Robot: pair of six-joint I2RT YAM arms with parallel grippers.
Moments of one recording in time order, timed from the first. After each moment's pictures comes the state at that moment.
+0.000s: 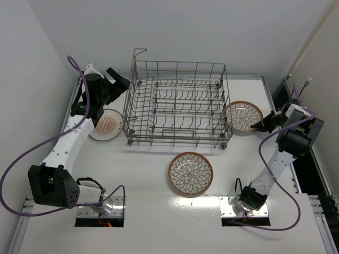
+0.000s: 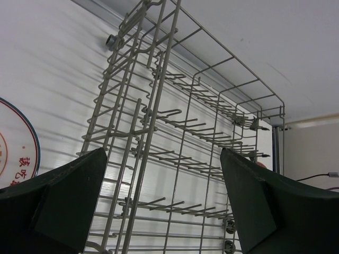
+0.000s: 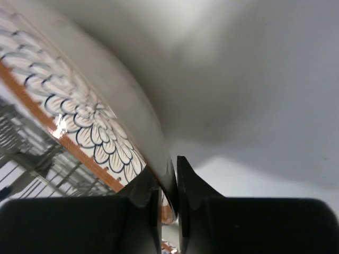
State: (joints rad) left arm -0.11 1.32 1.19 -0.19 0.01 -0.76; right arm -0.58 2.15 1.43 -0.71 -0.49 0.40
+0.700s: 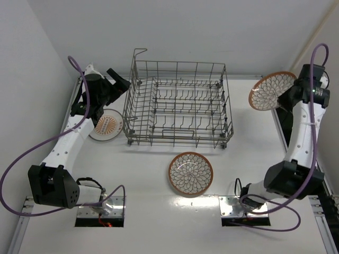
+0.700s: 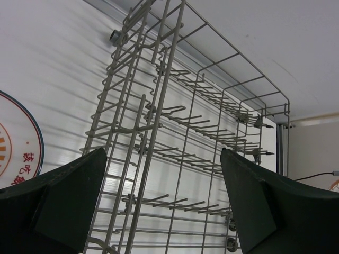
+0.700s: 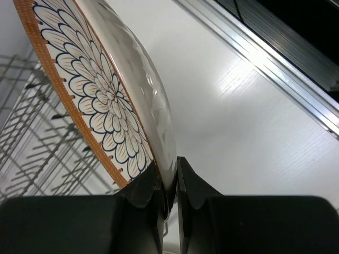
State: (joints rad) left arm -0.11 1.32 1.19 -0.21 0.01 -0.76; right arm -0.42 1.46 1.61 -0.97 0.12 0.53
